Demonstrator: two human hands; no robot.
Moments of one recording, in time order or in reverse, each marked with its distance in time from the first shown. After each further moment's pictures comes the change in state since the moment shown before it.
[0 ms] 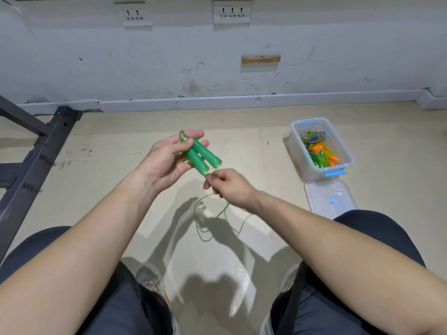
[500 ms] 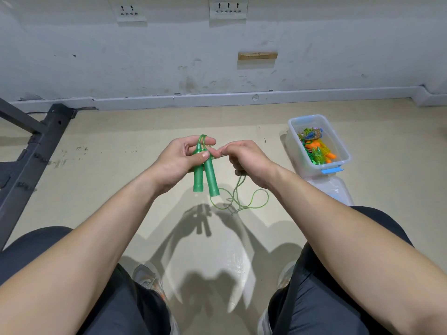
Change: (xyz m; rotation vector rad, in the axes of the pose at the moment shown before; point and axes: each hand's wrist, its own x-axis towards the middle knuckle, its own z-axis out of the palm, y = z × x) left_hand -0.003 -0.015 0.009 0.546 -0.221 0.155; right_hand 0.010 -0.023 -0.056 0.292 0.090 0.086
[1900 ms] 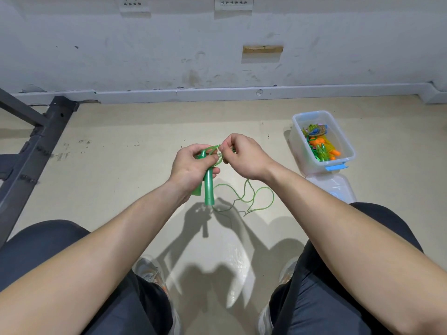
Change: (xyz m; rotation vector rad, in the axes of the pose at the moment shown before) left_hand -0.001 -0.024 0.032 -0.087 0.408 -0.214; right_hand 0.005 0.005 0.010 -0.538 0.049 -0.280
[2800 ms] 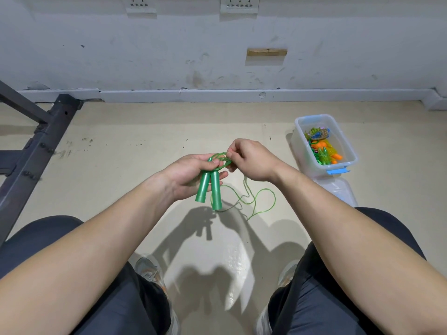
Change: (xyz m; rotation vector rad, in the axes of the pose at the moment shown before) left_hand 0.007 0.003 -0.019 -0.261 -0.462 -0.349; right_hand -0.003 0.002 -0.012 -0.168 -0.150 -0.026
